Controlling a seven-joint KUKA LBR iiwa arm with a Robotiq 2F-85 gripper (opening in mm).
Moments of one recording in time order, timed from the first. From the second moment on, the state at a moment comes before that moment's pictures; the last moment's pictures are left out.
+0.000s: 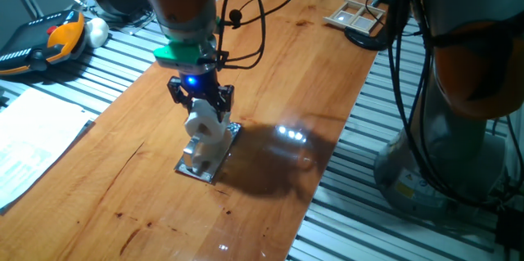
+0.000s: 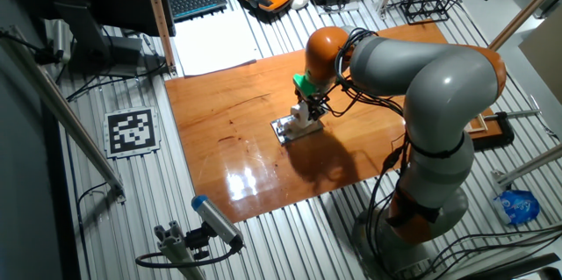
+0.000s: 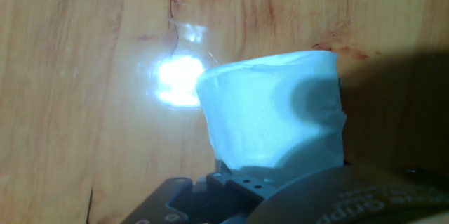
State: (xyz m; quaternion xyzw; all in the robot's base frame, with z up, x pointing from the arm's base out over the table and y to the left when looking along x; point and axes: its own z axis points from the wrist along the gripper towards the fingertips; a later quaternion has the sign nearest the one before) arm 0.477 0.125 0.106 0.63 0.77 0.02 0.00
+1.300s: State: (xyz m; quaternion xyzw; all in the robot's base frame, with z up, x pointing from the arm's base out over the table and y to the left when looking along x) arm 0.468 0.129 0.105 0.62 0.78 -0.02 -0.02
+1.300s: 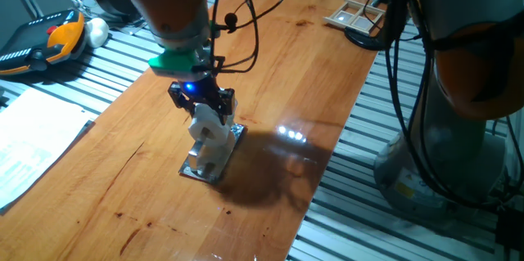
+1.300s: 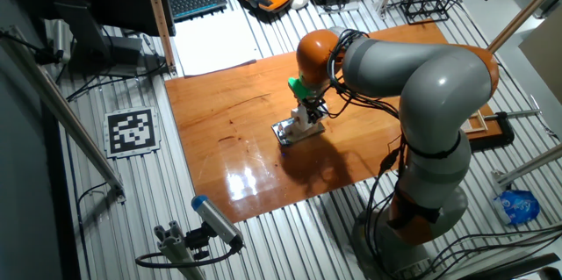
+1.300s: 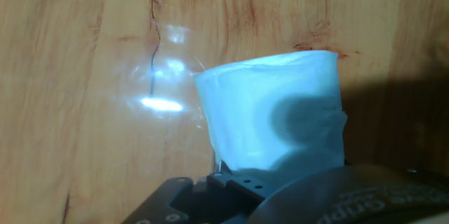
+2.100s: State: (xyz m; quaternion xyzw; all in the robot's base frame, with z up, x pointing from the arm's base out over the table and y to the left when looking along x) arm 0.463 0.135 0.107 0.59 0.81 0.00 0.01
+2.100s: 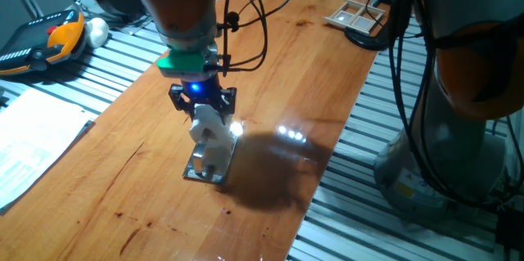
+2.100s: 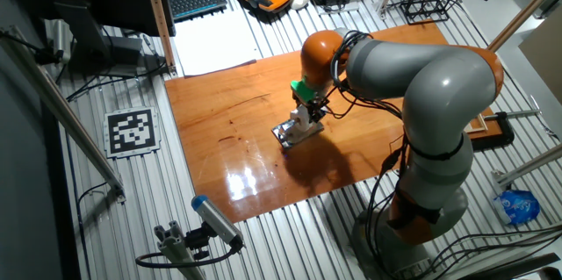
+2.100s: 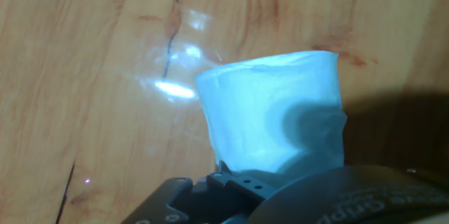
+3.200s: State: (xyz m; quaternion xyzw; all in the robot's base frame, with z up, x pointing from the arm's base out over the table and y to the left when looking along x) arm 0.423 0.180 0.091 0.64 0.77 0.02 0.00
